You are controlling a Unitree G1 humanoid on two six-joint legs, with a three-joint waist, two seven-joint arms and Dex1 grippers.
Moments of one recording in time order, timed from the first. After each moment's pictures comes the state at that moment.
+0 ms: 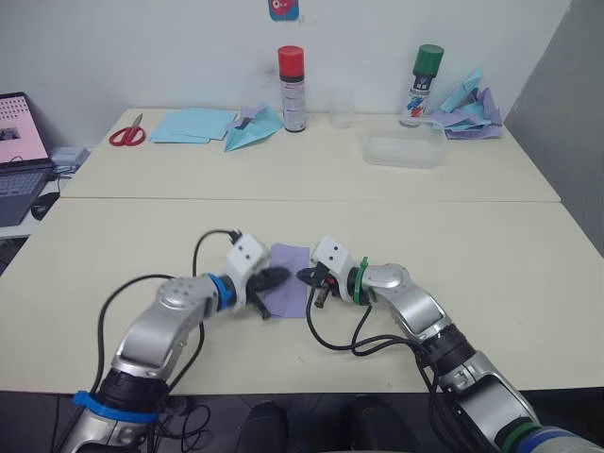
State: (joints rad) left arm -0.22 0.57 -0.16 -0.18 -0.24 0.58 -0.73; right arm -0.55 -0.18 0.42 0.21 0.02 0.40 0.73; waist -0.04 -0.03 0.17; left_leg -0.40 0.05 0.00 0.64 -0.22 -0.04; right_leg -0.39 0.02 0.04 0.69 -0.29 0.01
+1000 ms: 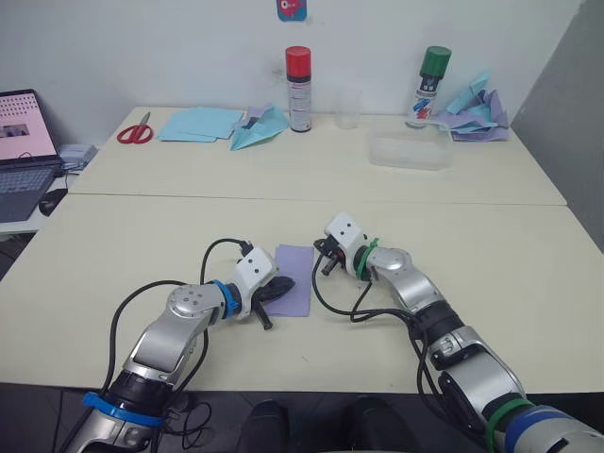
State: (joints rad) left arm -0.23 0.56 -0.18 -0.11 -0.19 0.46 -0.77; right arm -0.67 -0.12 0.26 0.56 0.02 0.16 0.61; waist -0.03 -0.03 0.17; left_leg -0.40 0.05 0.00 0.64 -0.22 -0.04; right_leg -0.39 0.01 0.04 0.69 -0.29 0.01
